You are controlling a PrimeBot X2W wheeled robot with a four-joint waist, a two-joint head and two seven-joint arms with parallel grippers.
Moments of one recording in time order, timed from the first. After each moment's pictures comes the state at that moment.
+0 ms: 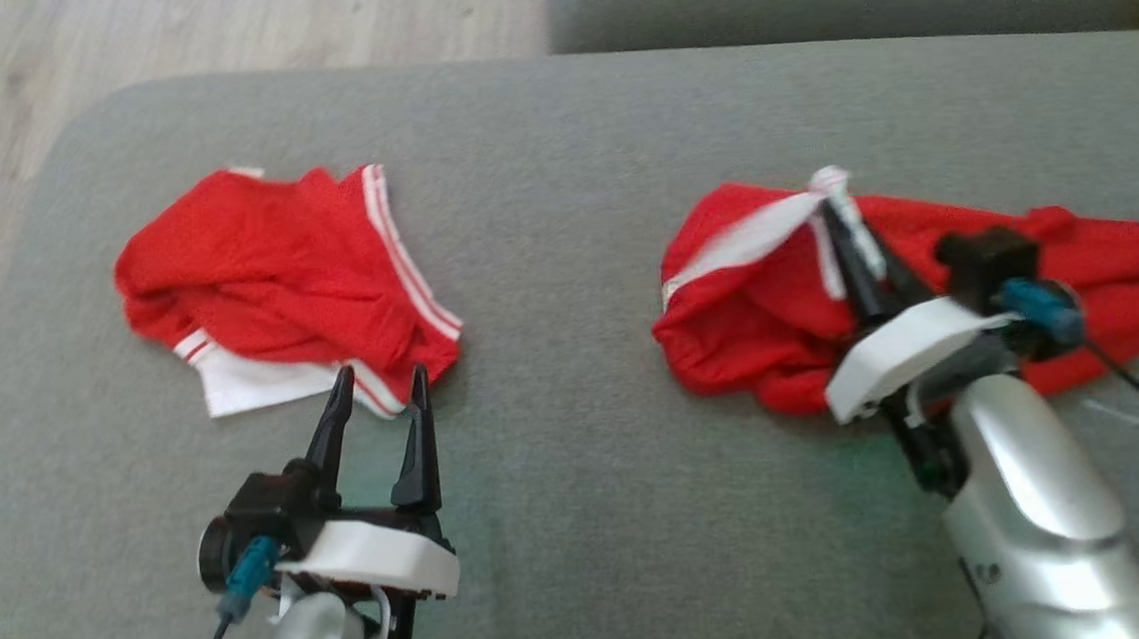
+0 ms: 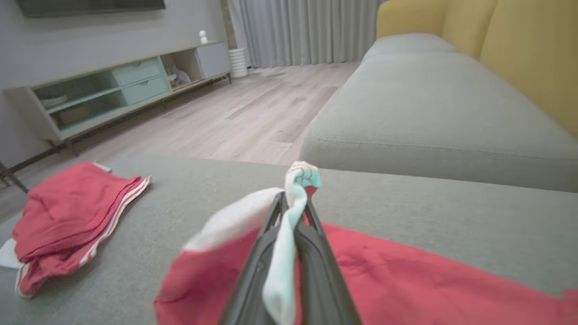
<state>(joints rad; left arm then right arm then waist) -0.22 0.05 -0.29 0.44 -0.33 -0.06 -0.25 -0.43 -0.06 0.19 0.57 0.16 0.13 -0.13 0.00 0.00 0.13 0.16</state>
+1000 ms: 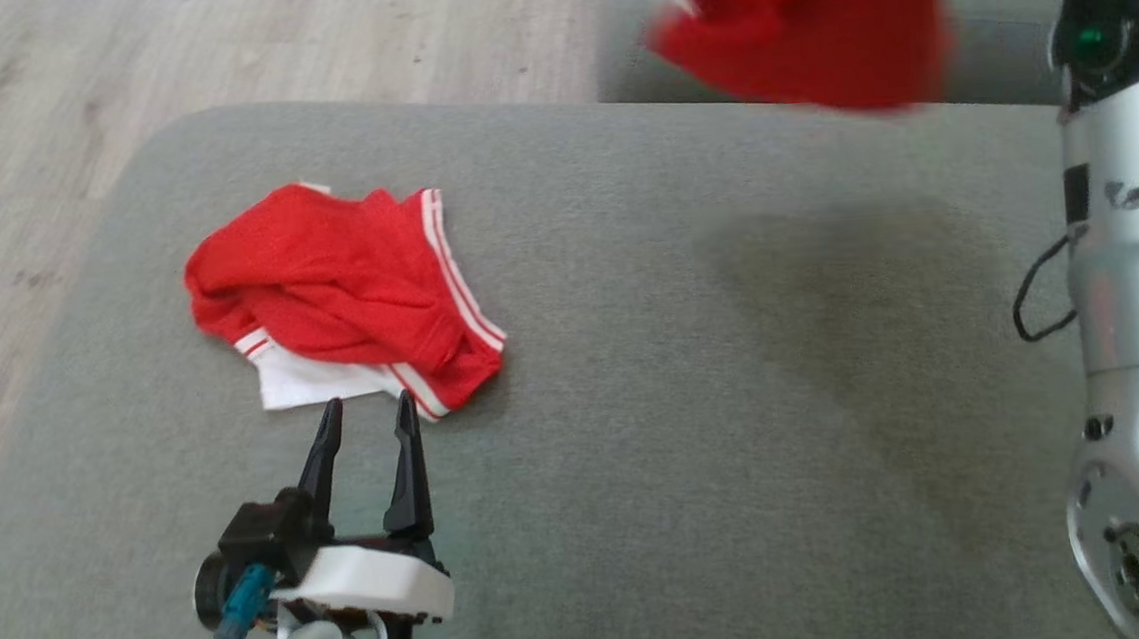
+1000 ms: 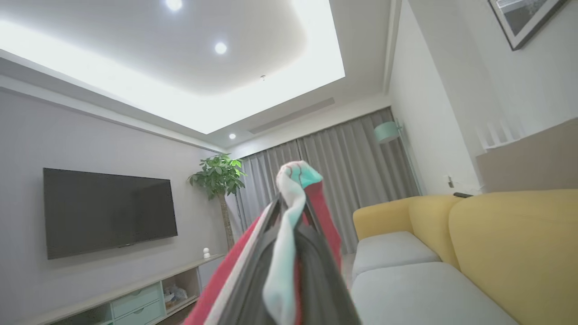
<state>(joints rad) -0.17 0.05 -0.28 0.43 -0.36 -0.03 -0.25 -1.00 -0.06 -0.10 0.59 0.24 0.13 -0.21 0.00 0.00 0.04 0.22</state>
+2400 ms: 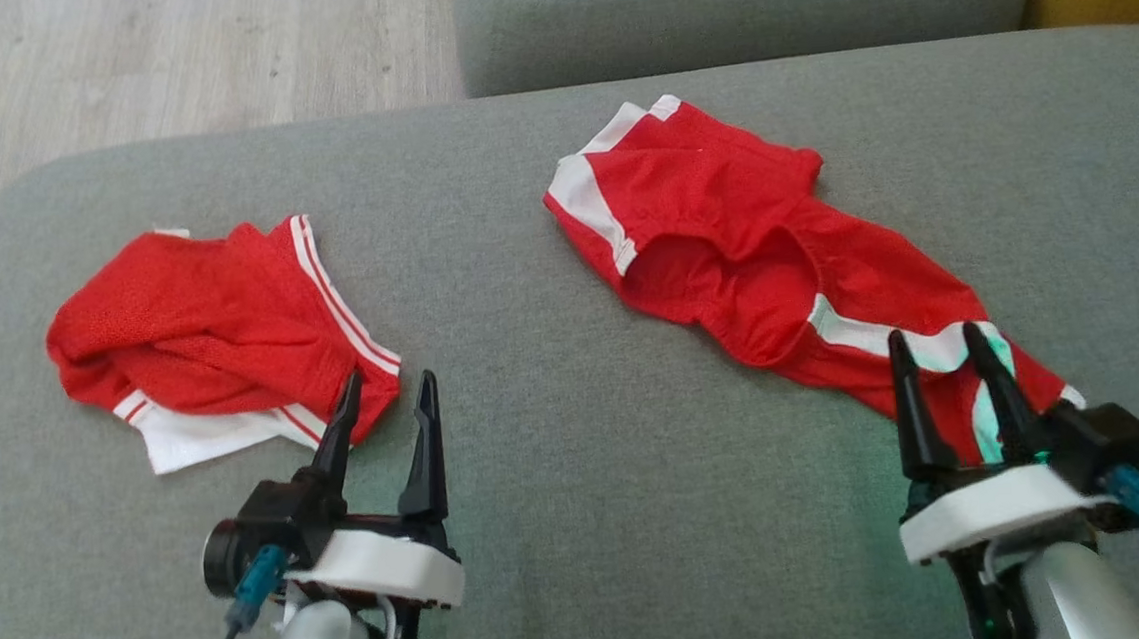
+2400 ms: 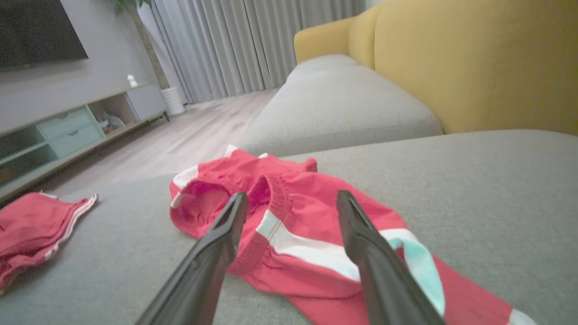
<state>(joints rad) -0.20 0.05 -0.29 0.42 -0.31 -0.06 -0.25 -0.06 -0.05 0.05 0.28 0.22 0.13 -0.25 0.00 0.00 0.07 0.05</state>
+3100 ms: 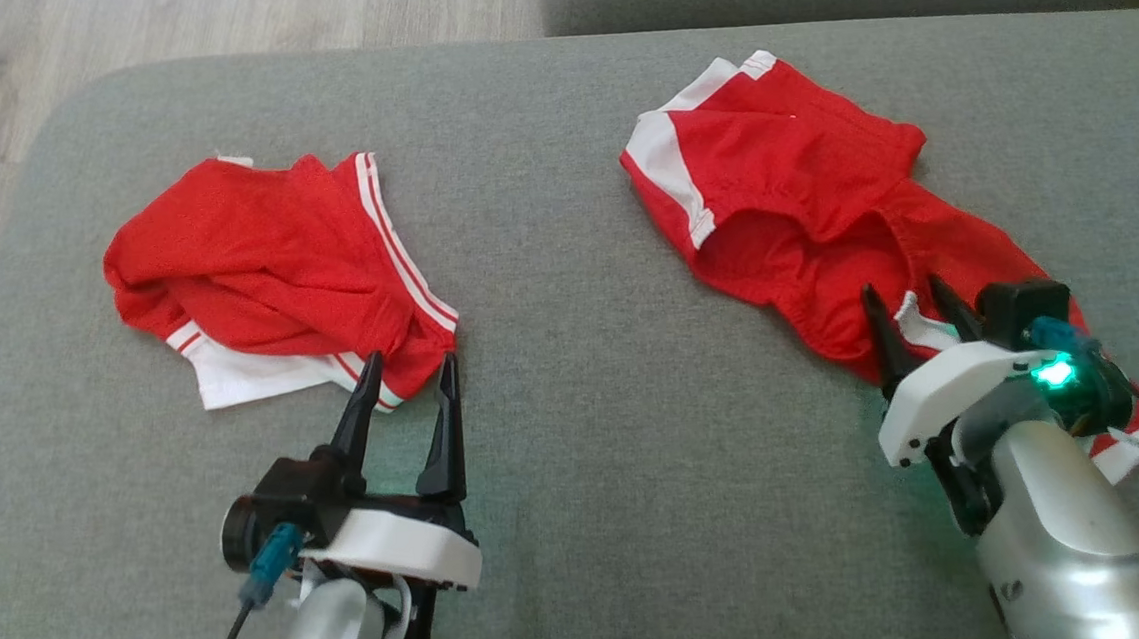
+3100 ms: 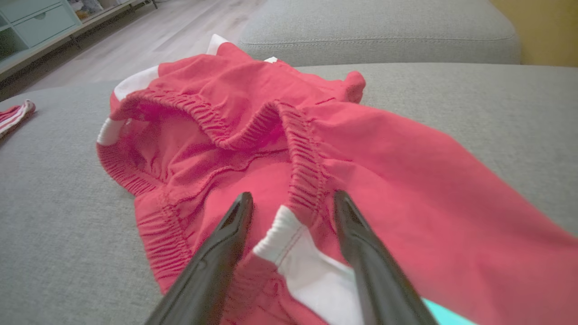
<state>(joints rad) -0.24 0.05 -0.34 0.43 -0.34 -0.06 -0.25 -0.43 -0.05 -0.01 0.78 0.05 0.13 -0.08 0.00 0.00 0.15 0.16</state>
